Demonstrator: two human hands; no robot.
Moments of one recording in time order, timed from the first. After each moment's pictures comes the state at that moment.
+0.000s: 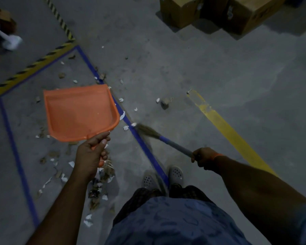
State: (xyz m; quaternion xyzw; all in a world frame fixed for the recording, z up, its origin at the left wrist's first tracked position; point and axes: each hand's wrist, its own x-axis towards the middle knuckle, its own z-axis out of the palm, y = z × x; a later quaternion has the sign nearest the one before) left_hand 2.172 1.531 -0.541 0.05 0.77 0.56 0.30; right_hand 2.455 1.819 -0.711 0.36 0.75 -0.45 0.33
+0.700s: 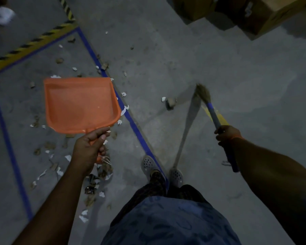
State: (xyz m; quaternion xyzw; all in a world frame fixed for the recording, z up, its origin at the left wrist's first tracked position) left_hand 2.079 1.547 -0.557 0.03 0.76 0.56 0.34; right_hand 2.371 1.936 -0.703 0.61 0.65 -0.44 0.14
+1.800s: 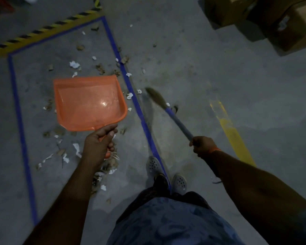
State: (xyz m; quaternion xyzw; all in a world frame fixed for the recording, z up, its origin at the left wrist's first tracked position) left_hand 2.034 1.523 -0.572 -0.05 0.75 0.59 0.30; right_hand 2.242 1.847 -0.714 0.38 0.79 -0.41 0.25
